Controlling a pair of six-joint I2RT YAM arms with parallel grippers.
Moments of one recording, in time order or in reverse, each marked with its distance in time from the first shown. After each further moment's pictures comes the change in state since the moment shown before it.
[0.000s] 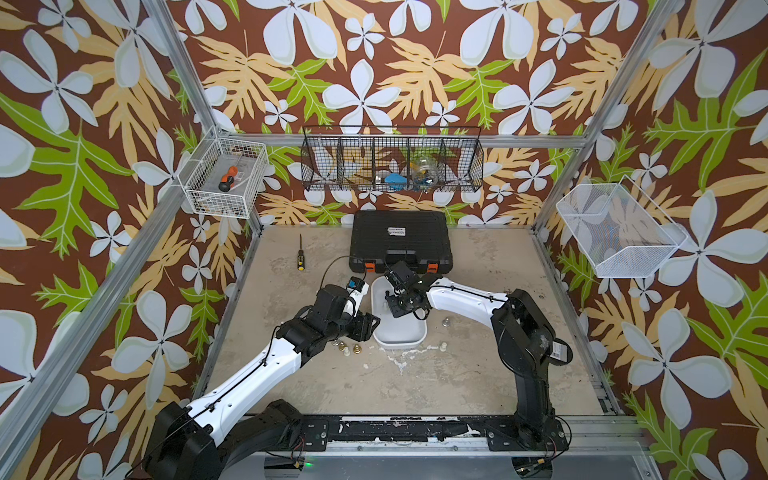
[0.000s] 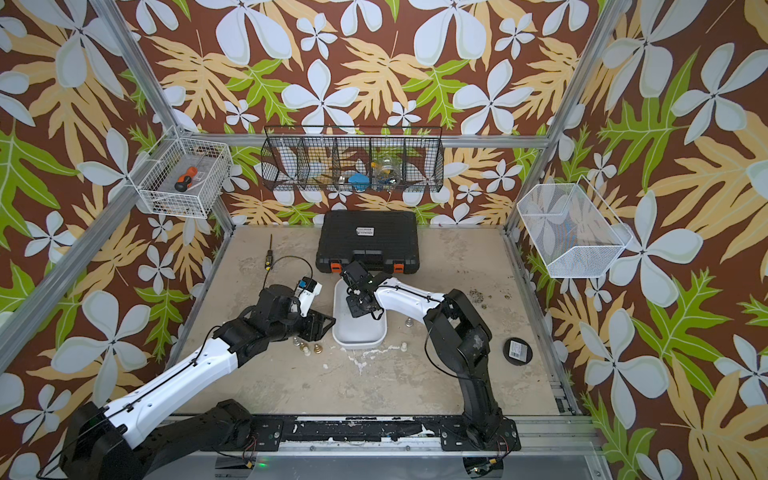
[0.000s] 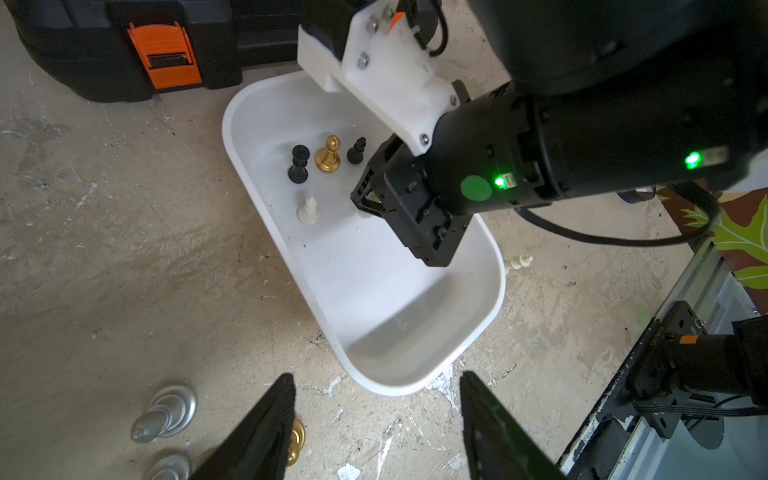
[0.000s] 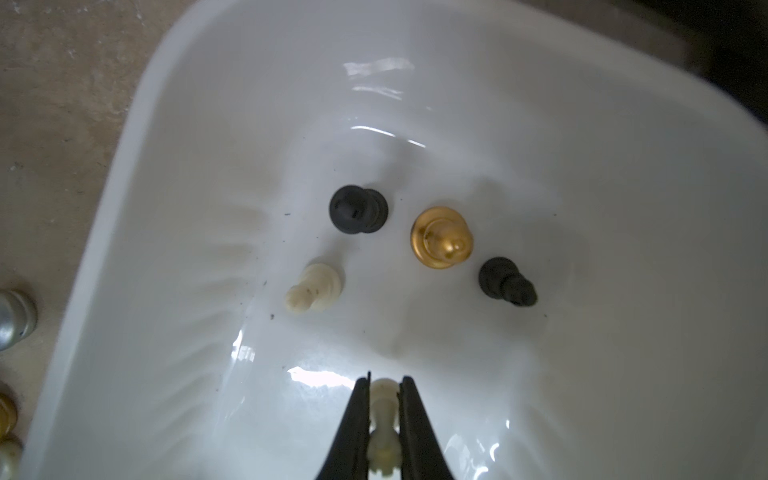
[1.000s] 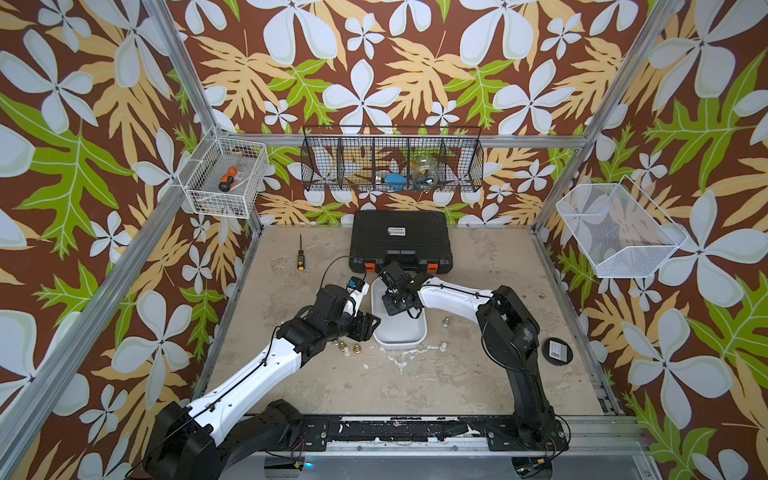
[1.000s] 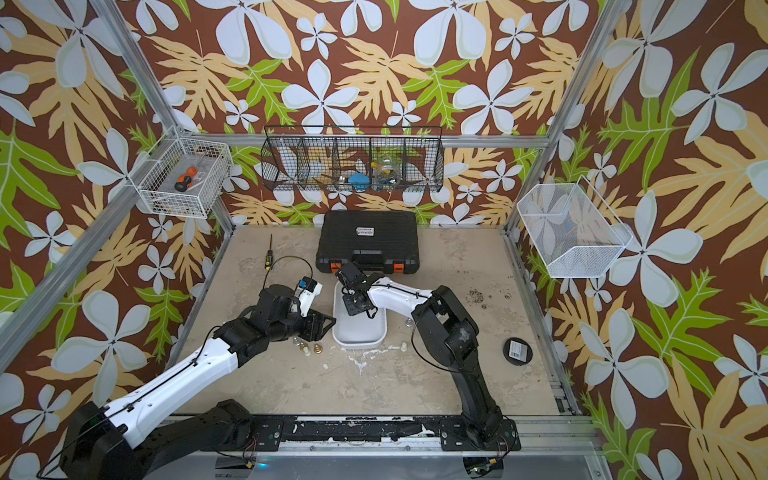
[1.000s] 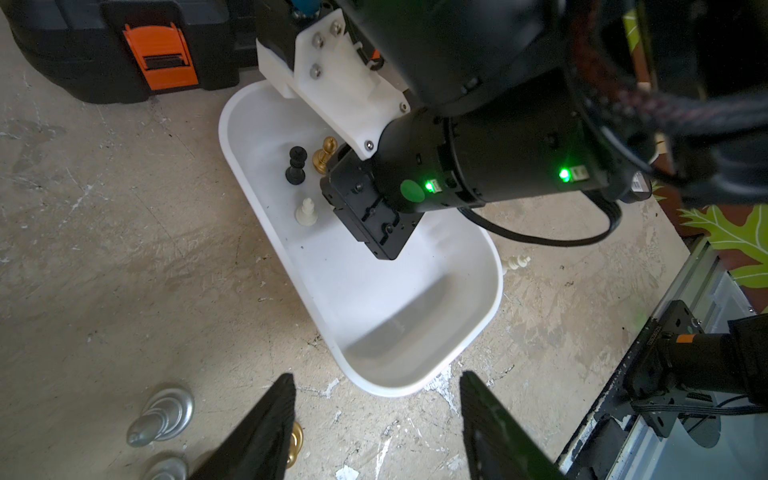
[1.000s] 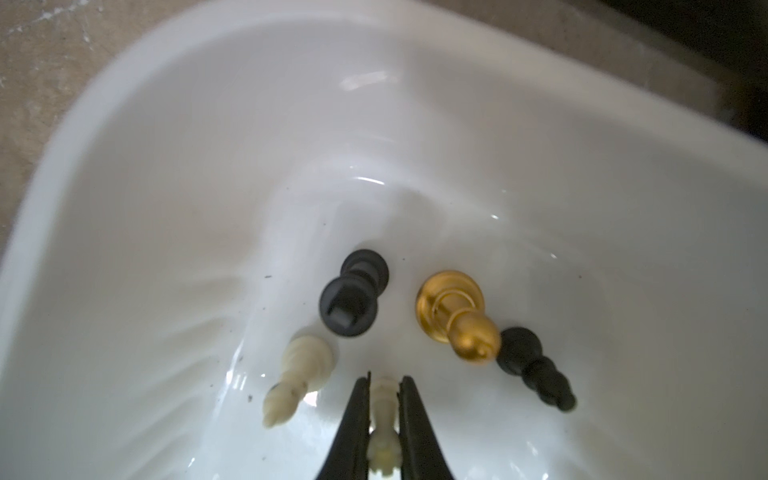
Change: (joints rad) left arm 0.000 0.001 -0.002 0.004 0.003 0.000; right arm 0.006 0.095 0.072 0.031 0.046 -0.008
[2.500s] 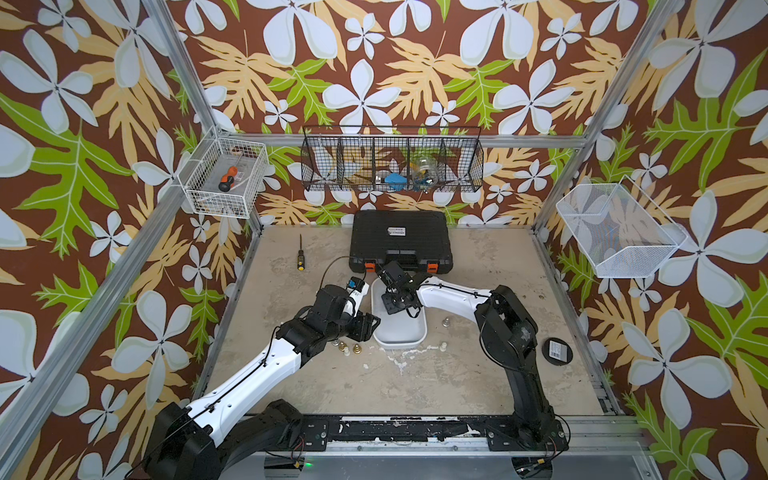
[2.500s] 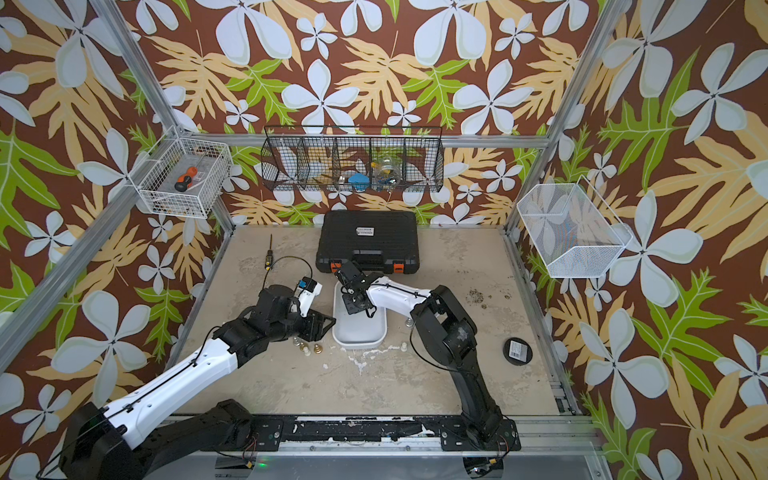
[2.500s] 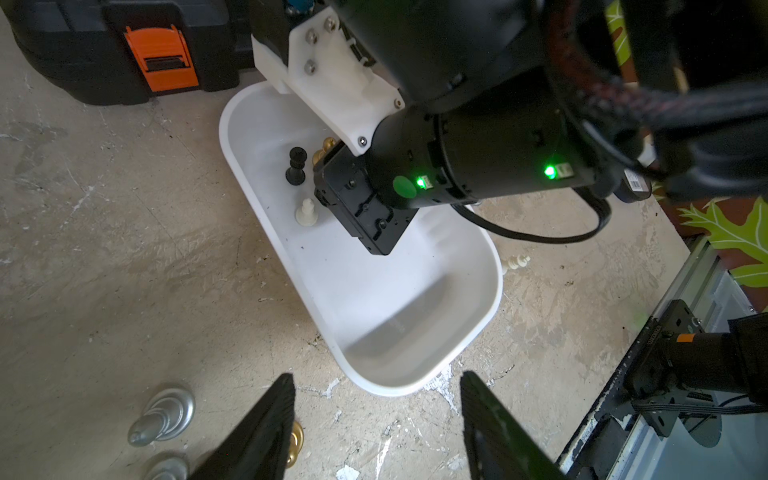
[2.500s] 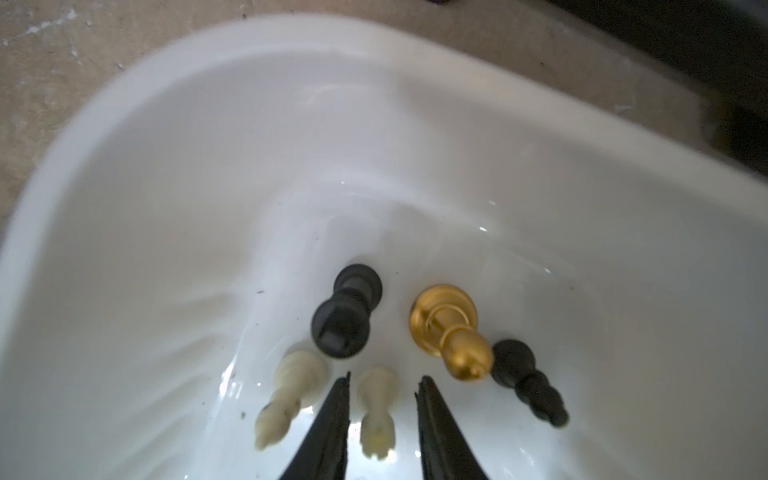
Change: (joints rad) left arm 0.000 -0.002 -0.002 0.000 0.000 0.003; right arm 0.000 0.001 0.021 -0.011 0.021 0.002
